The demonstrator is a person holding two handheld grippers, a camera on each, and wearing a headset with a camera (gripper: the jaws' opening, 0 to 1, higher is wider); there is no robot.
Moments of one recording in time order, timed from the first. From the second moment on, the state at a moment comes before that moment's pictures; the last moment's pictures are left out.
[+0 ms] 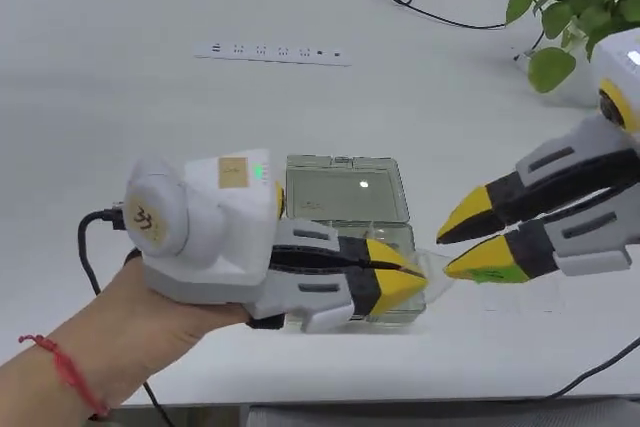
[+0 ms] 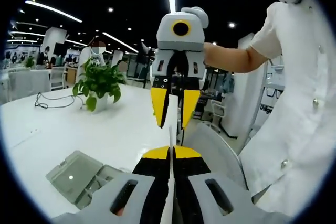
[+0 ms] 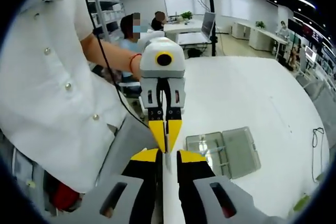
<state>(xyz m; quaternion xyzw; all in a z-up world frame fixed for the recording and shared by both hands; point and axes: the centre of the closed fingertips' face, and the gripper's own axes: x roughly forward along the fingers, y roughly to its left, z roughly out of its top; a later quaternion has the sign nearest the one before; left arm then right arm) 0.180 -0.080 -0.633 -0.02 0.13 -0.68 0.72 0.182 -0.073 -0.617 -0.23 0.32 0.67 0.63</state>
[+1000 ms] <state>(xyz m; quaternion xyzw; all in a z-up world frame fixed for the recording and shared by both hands) 0.177 -0.079 -0.632 -0.01 0.11 -0.68 0.72 0.175 -0.068 -0.628 -0.23 0.34 0.69 0.59</state>
